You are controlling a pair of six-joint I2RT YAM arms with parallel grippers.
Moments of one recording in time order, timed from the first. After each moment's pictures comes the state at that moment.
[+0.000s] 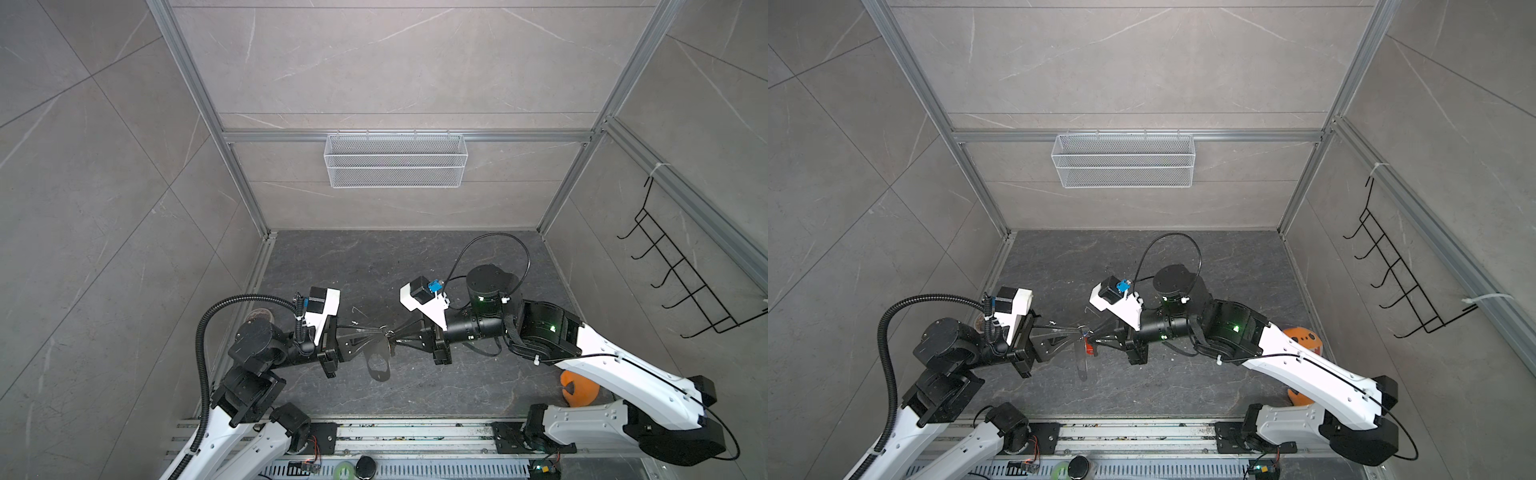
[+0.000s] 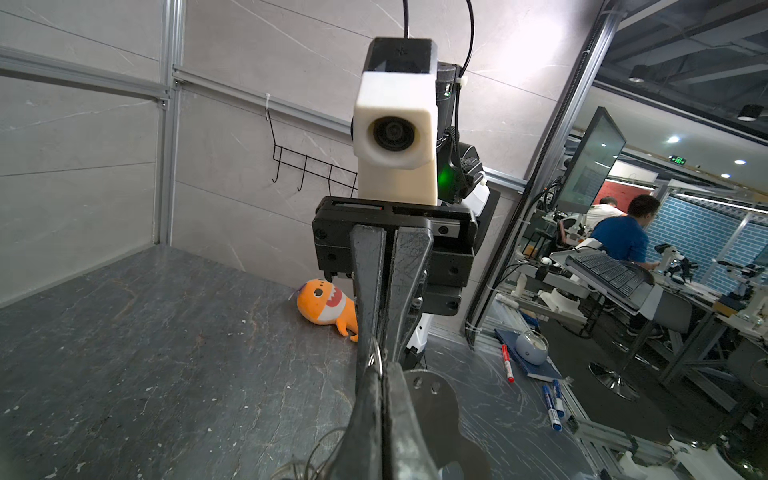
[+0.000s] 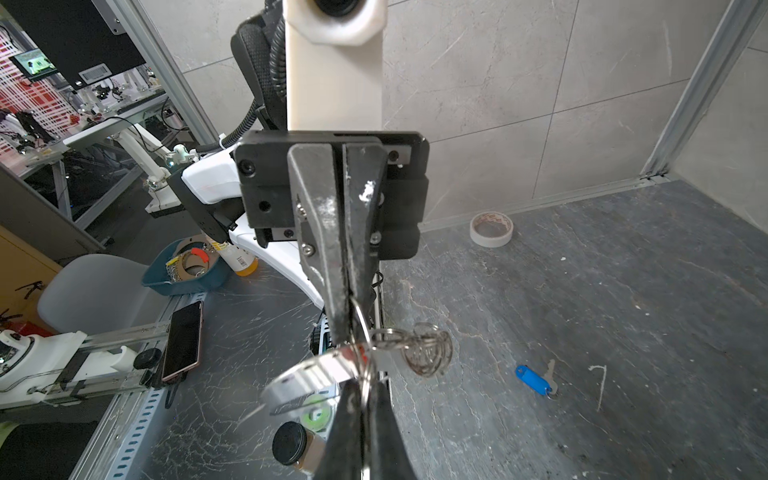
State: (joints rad) left arm -0.63 0.57 0.82 -0.01 0.87 -0.45; right arm 1.07 1.22 1.45 -0.57 -0.50 0.03
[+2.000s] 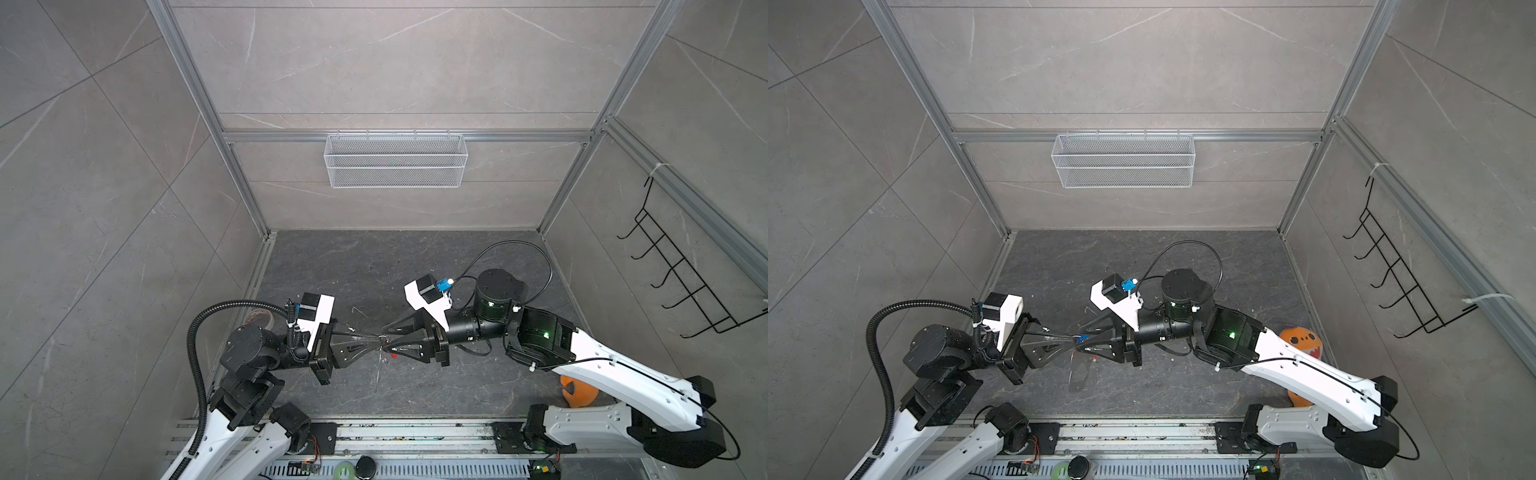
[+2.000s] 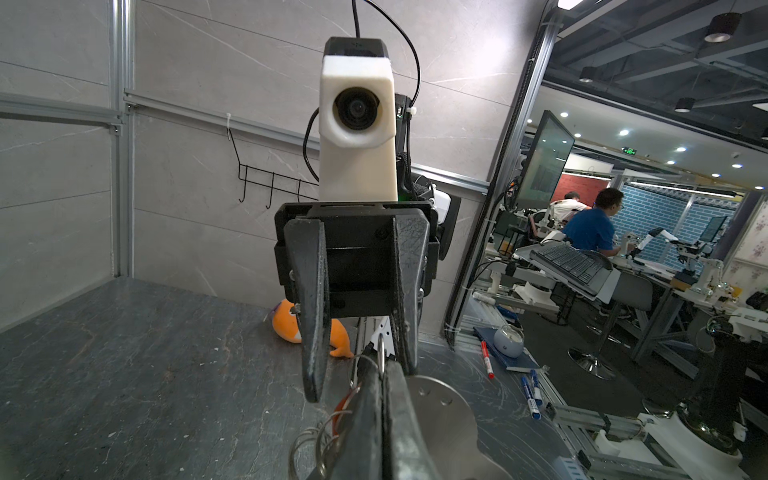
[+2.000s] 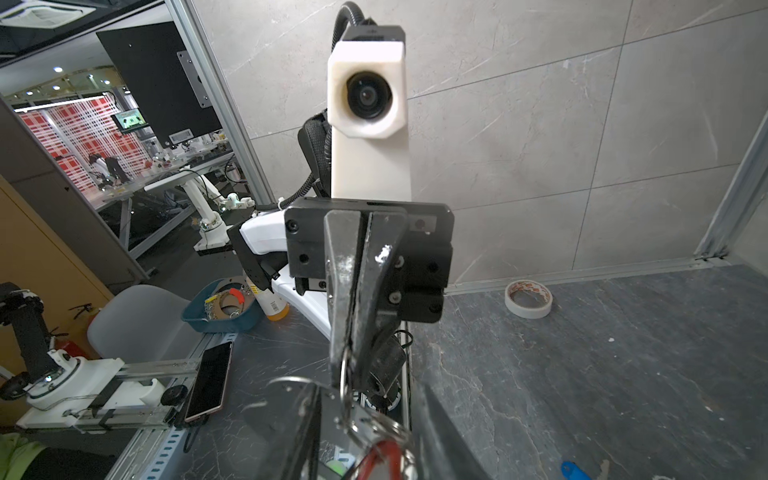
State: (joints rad) left arm -0.63 0.56 0.82 0.06 0.93 -0.47; right arm 1.09 1.19 1.35 -0.28 -0.59 0.13
